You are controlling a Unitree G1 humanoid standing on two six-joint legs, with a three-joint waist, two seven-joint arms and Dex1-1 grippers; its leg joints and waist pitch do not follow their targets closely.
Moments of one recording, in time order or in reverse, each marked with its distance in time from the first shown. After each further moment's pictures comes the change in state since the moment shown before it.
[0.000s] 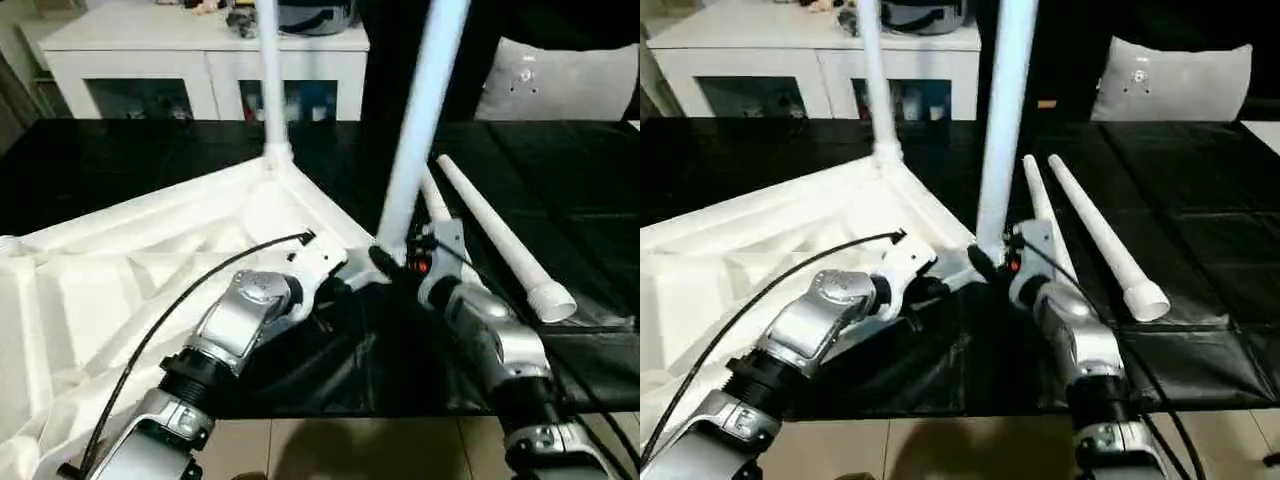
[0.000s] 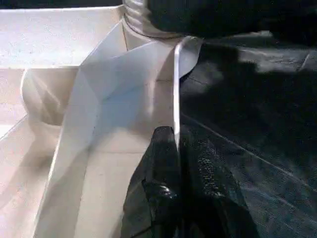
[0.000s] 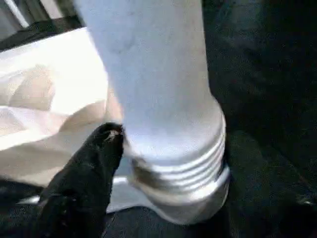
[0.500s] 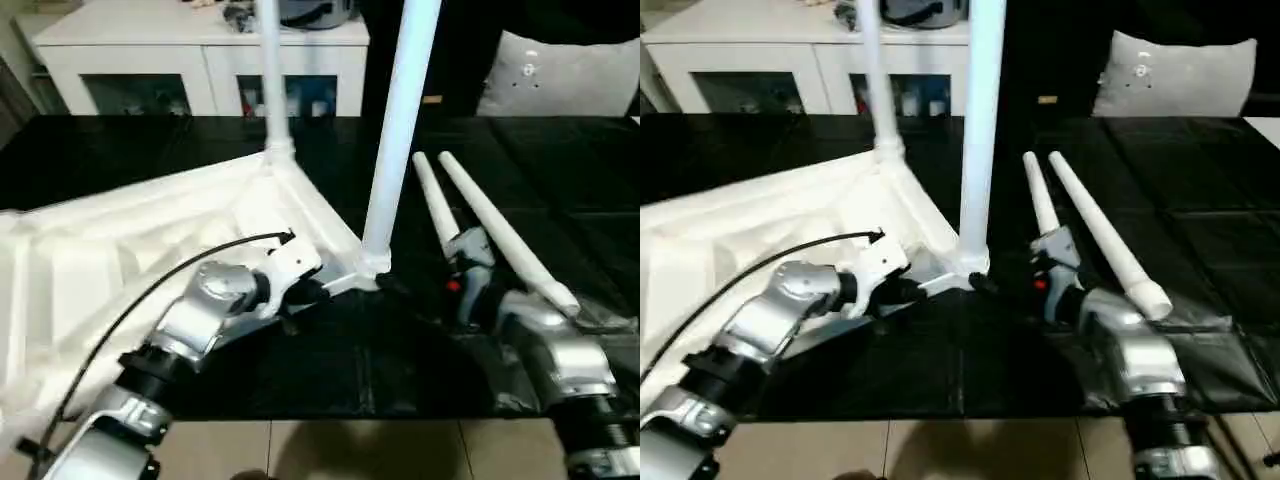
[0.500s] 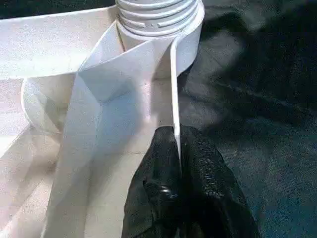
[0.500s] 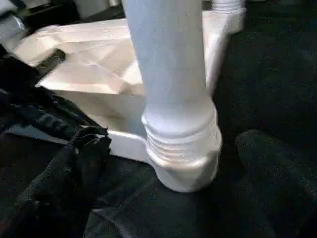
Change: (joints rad) left arm 0.006 0.194 -0.050 0.001 -0.008 -0.187 -0.250; right arm 0.087 -0.239 0.059 -0.171 0.064 0.008 0.421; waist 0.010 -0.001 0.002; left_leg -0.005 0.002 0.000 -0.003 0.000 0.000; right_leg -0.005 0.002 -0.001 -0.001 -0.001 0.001
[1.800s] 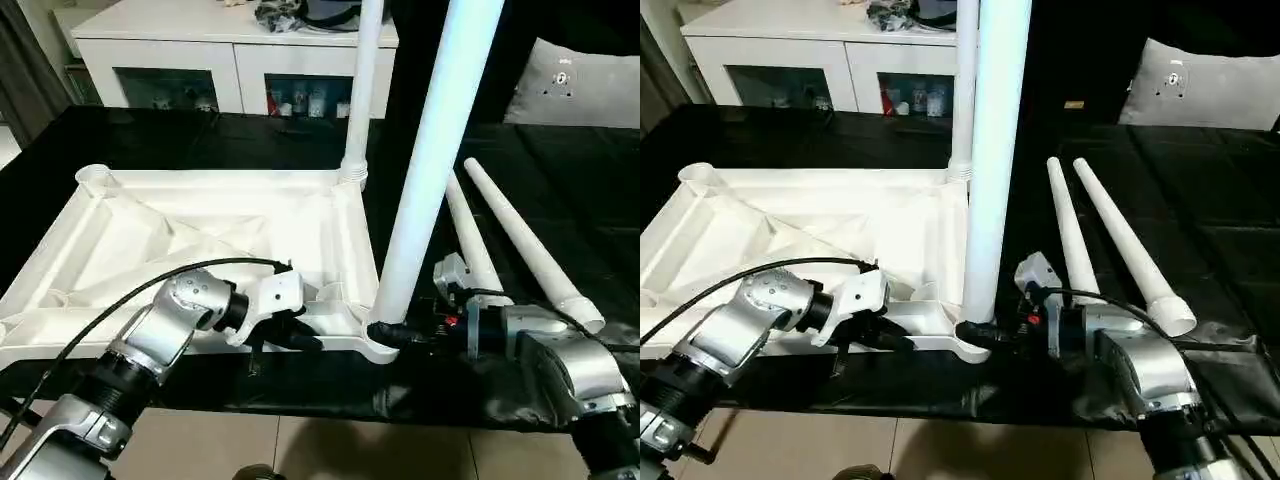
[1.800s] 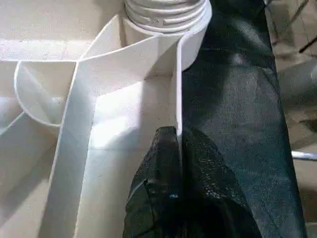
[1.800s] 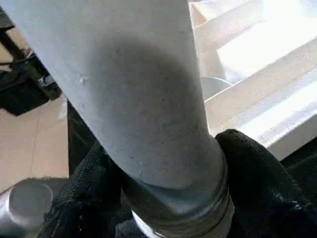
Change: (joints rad) left arm 0.067 0.122 -0.045 -0.084 -0.083 -0.095 -0.334; right arm 0.070 -0.066 0.125 -0.125 0.033 0.119 0.215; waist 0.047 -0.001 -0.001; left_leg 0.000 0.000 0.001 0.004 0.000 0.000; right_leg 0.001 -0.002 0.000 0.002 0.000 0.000
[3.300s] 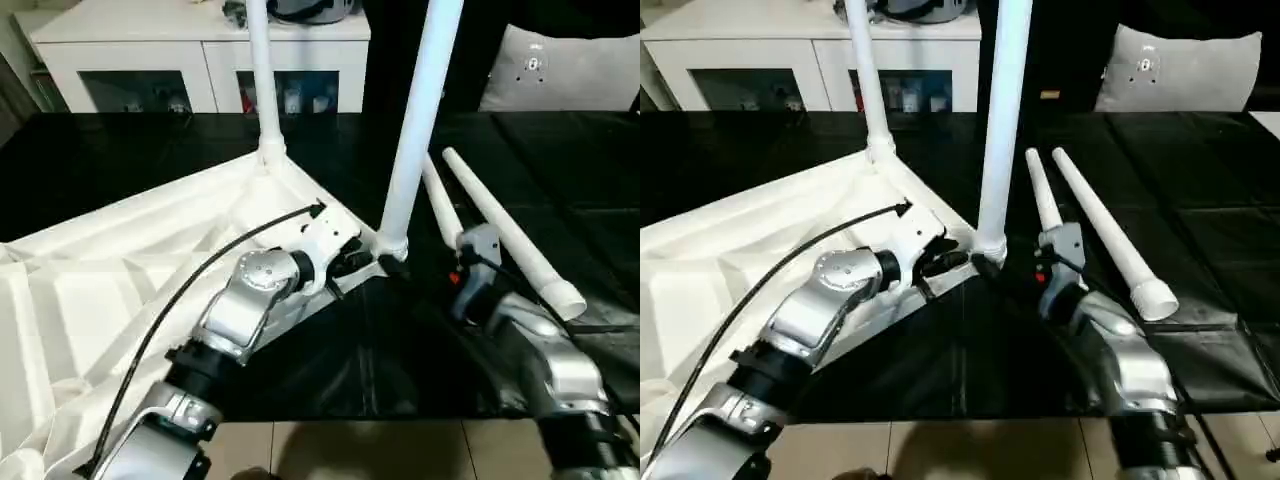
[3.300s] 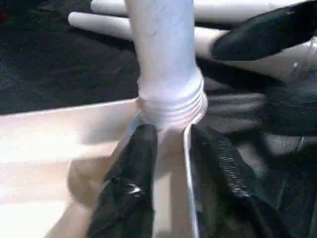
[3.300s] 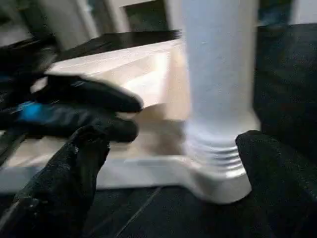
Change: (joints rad) left arm -0.072 -0.310 0.137 -0.010 0.071 0.150 0.613; right arm 0.008 0.118 -0.173 0.016 0.031 -0.126 -0.320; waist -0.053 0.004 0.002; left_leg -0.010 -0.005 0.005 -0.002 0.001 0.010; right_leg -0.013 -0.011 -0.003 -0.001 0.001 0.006
